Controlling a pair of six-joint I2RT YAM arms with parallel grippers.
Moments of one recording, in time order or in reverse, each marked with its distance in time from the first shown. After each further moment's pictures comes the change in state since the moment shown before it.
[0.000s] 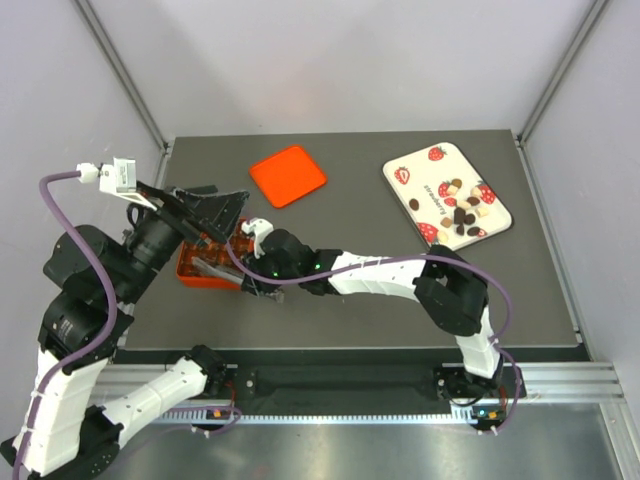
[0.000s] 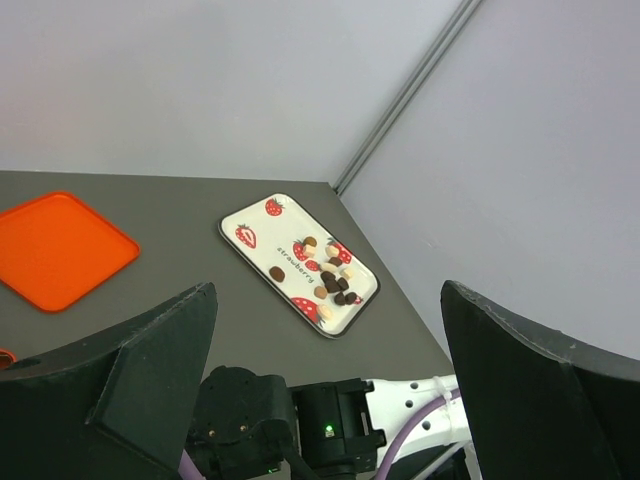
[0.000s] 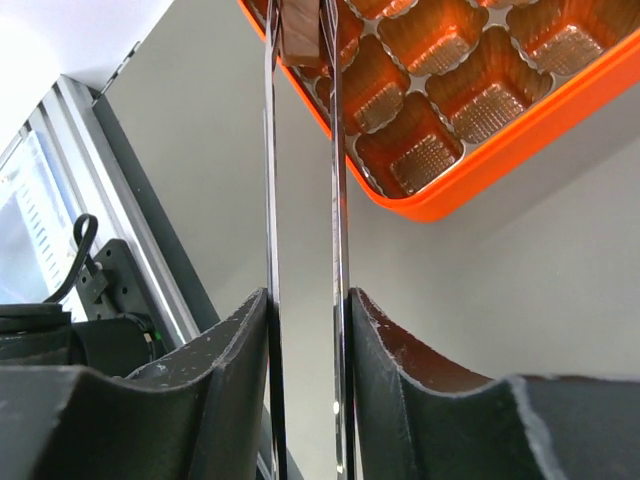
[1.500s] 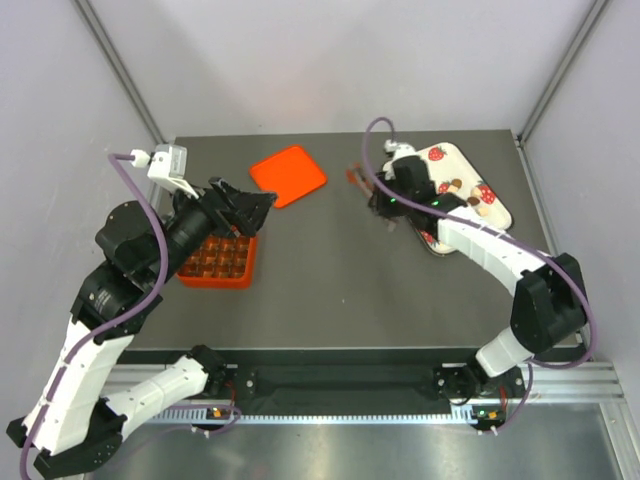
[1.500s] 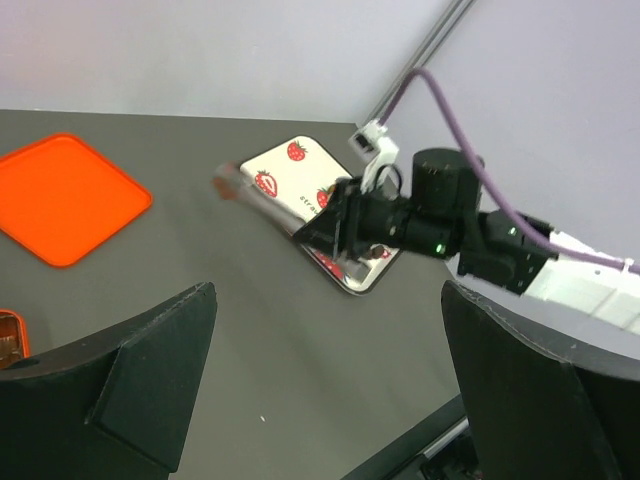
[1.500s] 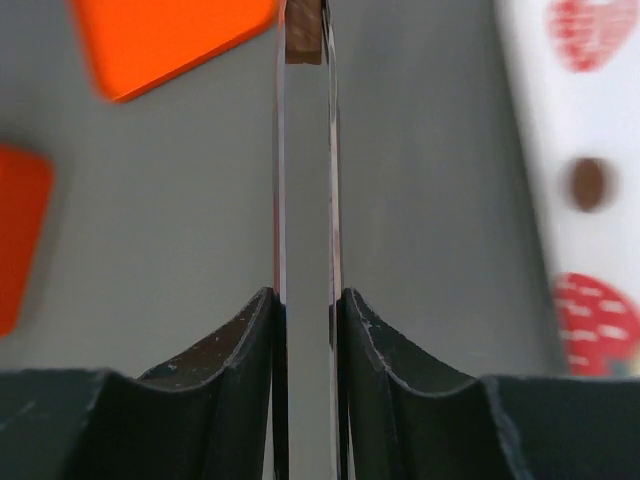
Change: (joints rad) left arm 0.000 0.078 -0.074 0.000 0.027 0.014; right arm -0.656 -0.459 -0.241 -0.309 0.163 -0.143
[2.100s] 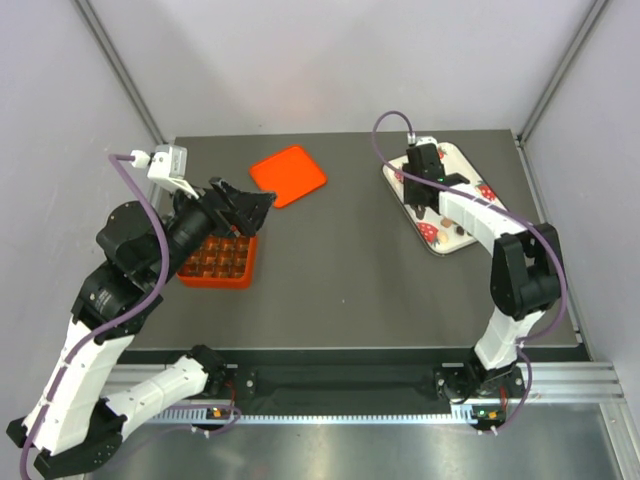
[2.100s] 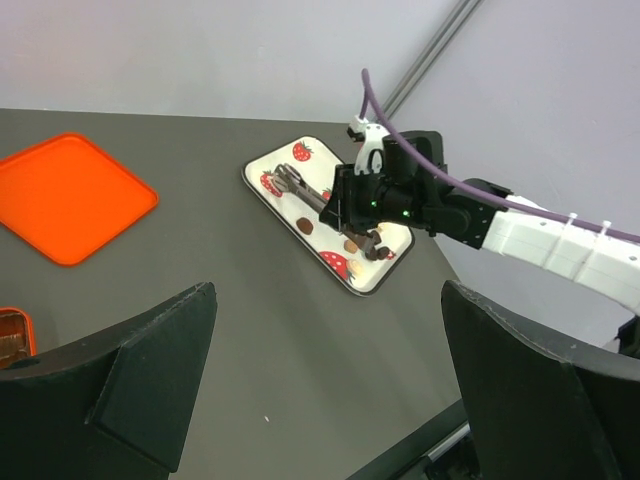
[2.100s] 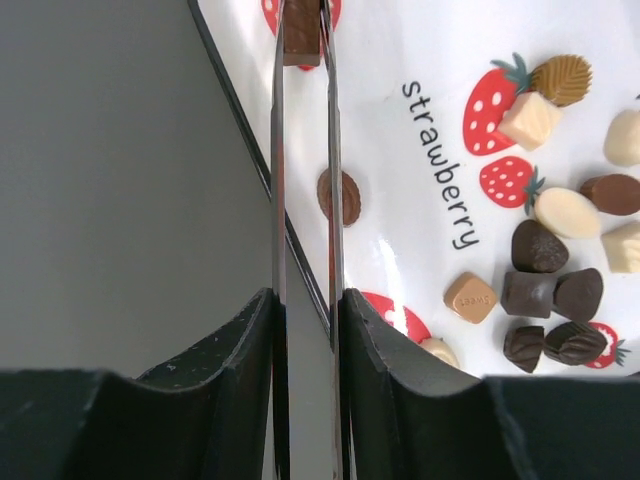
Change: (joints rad) left arm 0.000 0.000 -0.003 0.000 -0.011 0.004; right arm -0.155 0.232 0.130 -0.089 0.213 -0.135
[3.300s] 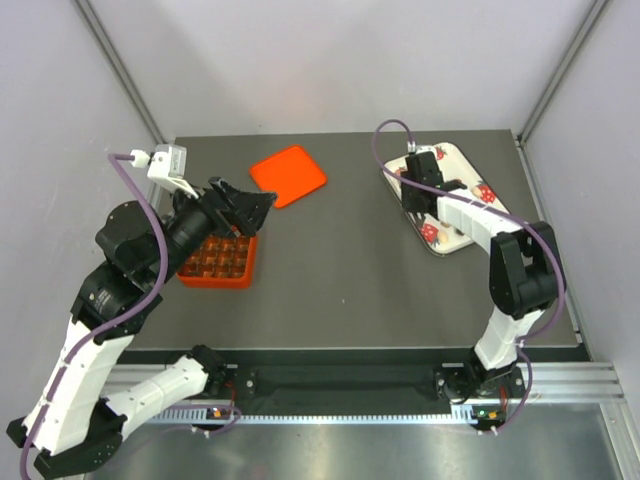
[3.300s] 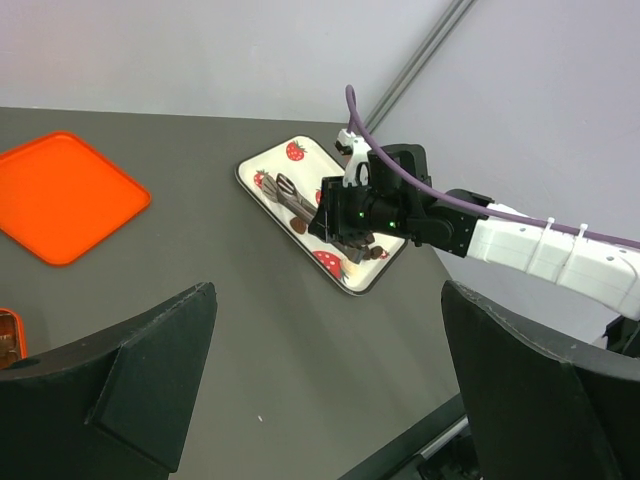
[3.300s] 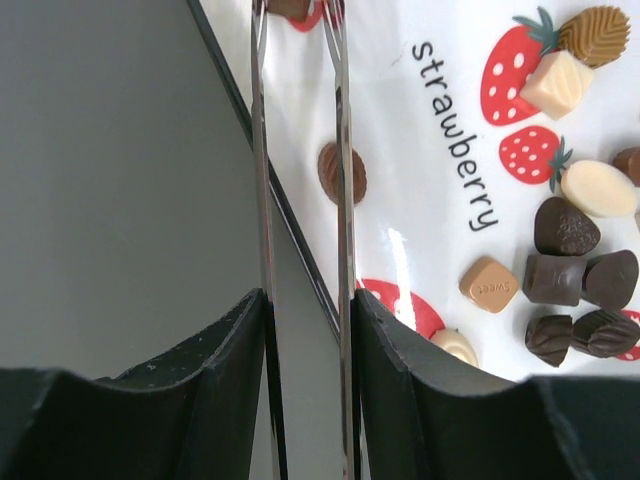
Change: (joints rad) left arm 0.000 0.003 0.006 0.000 0.013 -0.013; right arm 0.000 -0.006 -0.071 0.040 -0.013 0.026
